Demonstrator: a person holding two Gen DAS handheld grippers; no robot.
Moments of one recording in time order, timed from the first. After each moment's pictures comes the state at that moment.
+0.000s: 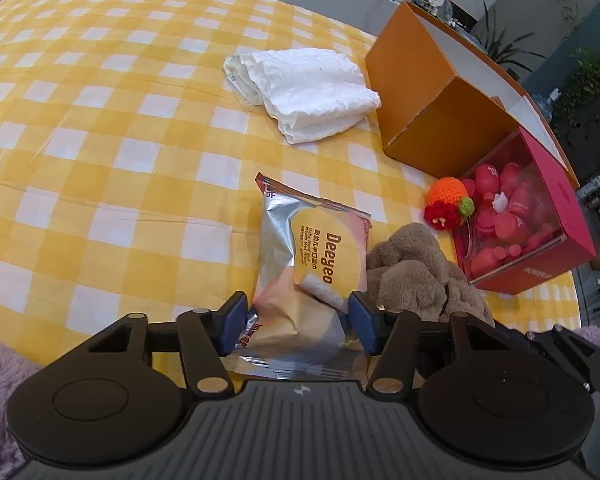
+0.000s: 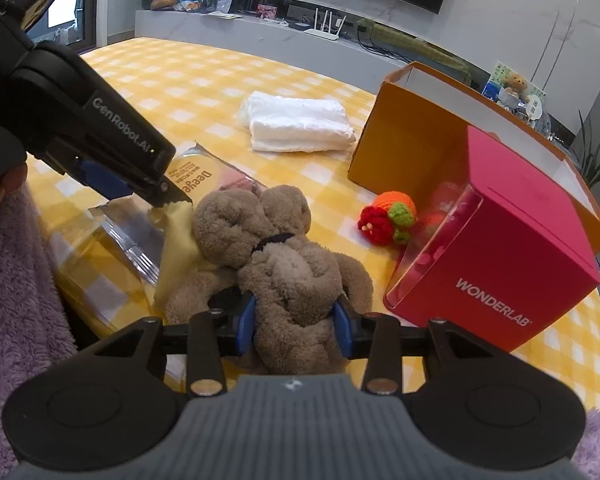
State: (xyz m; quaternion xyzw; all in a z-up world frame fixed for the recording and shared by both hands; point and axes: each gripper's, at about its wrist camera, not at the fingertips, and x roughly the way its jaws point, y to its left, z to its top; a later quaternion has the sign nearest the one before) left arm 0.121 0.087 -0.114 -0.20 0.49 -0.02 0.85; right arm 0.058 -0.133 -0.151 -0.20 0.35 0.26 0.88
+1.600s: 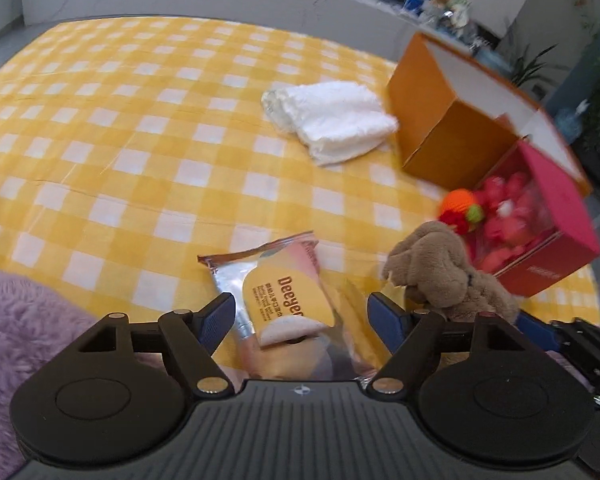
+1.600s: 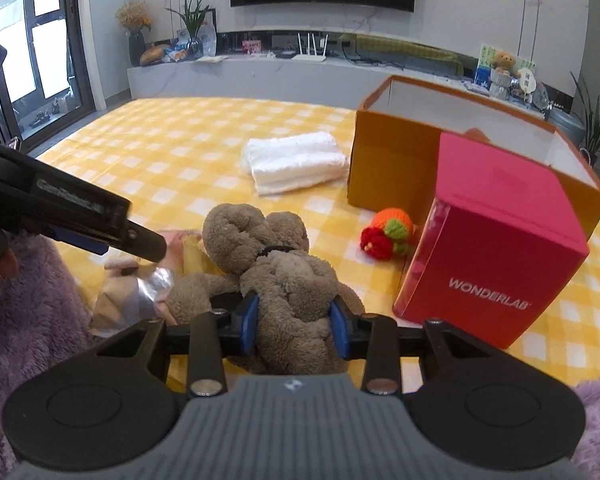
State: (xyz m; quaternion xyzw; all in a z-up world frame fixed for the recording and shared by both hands) left arm 0.089 0.077 -0.087 -0.15 0.48 0.05 0.86; right arm 0.058 -0.156 -0.124 -0.09 0.35 0.28 0.89
